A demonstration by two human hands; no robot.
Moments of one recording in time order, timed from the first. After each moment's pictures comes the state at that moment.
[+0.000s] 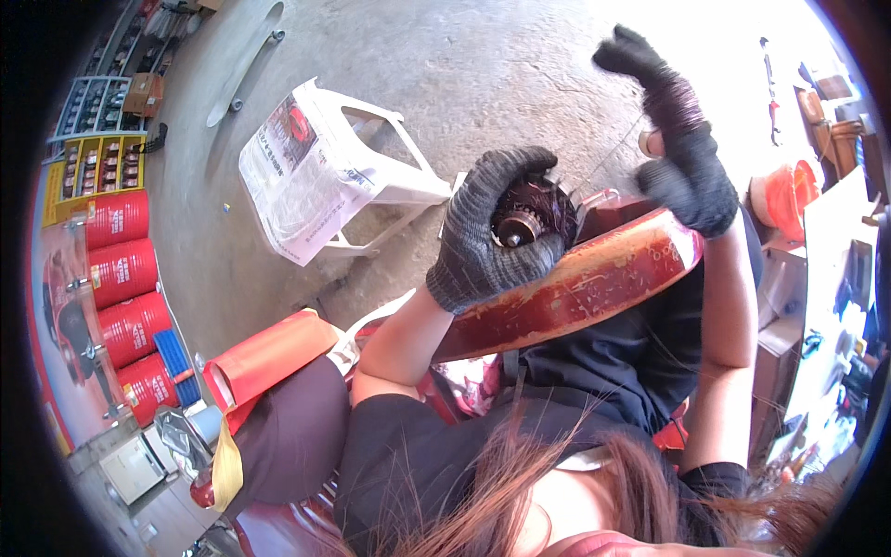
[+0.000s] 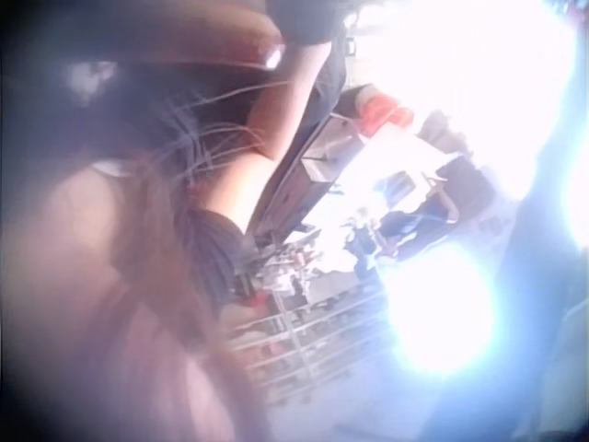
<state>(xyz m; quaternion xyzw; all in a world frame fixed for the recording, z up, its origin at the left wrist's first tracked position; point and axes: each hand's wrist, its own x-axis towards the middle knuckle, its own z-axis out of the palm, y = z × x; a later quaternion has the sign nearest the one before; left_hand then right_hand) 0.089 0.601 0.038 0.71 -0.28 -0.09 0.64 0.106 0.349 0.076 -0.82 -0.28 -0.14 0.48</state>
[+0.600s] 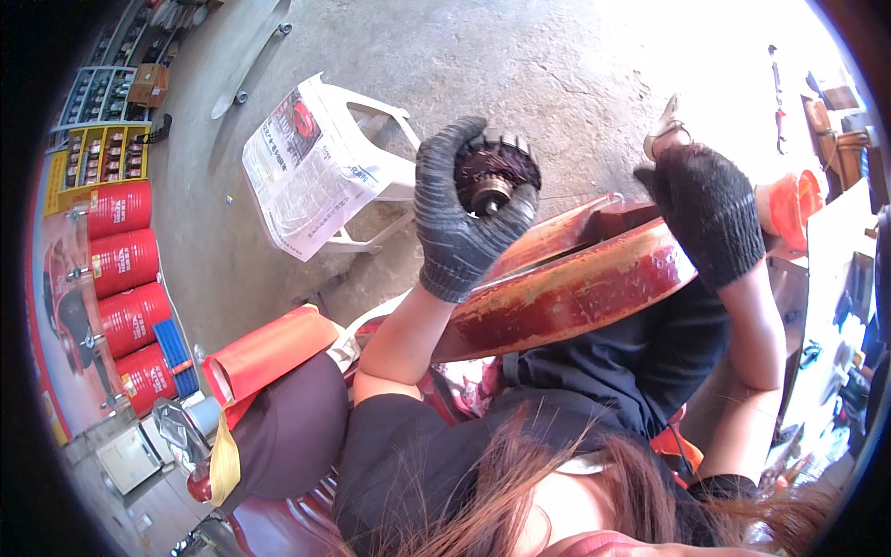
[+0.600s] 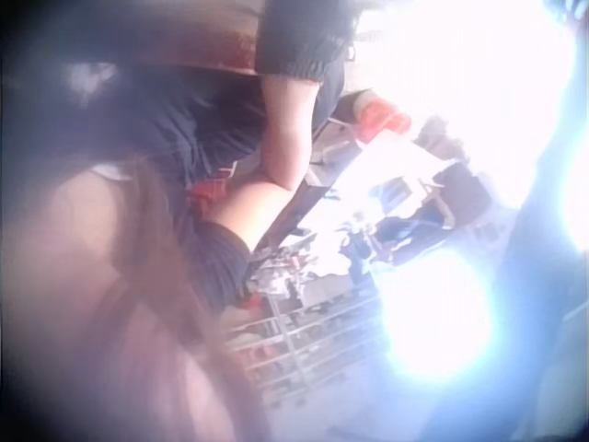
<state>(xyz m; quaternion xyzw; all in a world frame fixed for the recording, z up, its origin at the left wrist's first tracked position) 0.105 0.597 0.032 0.77 -0.20 0.15 0.58 0.062 0.351 0.100 -0.99 -0.09 -0.03 0.10</state>
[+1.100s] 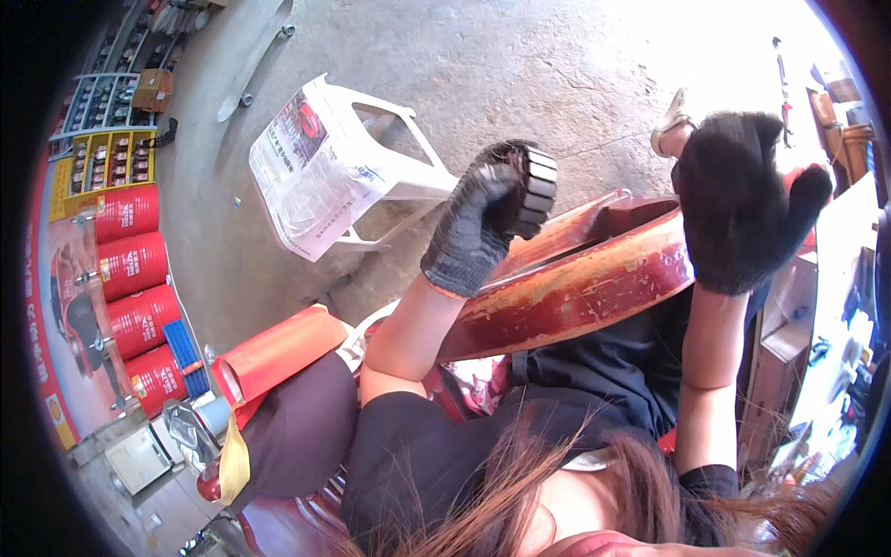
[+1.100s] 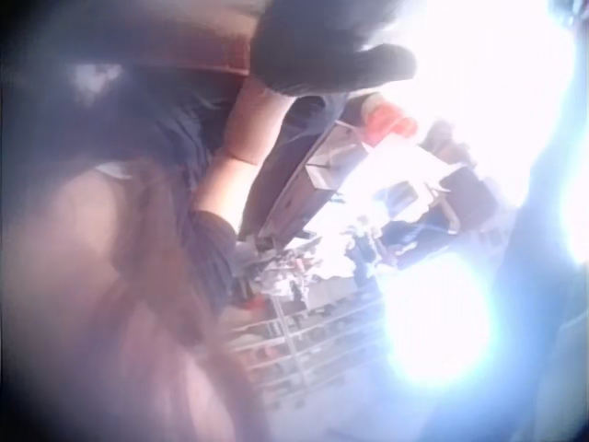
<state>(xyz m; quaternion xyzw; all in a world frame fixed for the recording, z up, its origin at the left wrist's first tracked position) 0.105 0.603 0.027 0.34 0.03 -0.35 0.87 0.060 0.348 0.083 -0.27 -0.20 0.02 0.94</state>
